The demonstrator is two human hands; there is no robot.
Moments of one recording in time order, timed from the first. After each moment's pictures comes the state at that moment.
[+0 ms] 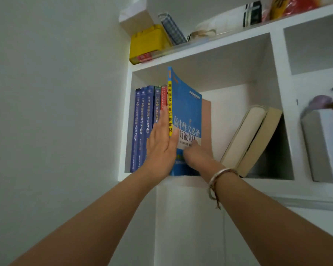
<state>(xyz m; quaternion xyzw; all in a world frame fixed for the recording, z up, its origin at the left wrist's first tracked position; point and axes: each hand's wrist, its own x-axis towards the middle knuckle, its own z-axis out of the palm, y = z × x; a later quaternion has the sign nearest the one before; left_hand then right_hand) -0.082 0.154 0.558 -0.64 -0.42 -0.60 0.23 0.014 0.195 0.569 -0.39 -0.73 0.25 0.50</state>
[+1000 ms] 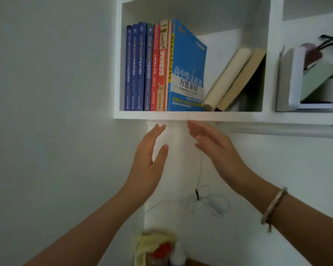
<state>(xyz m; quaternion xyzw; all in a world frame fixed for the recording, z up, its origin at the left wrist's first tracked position) -0.053 0.070 0.393 -0.63 -0.44 -0.63 0.07 0.111 0.115 0.433 -0.15 -0.77 0.30 0.54</state>
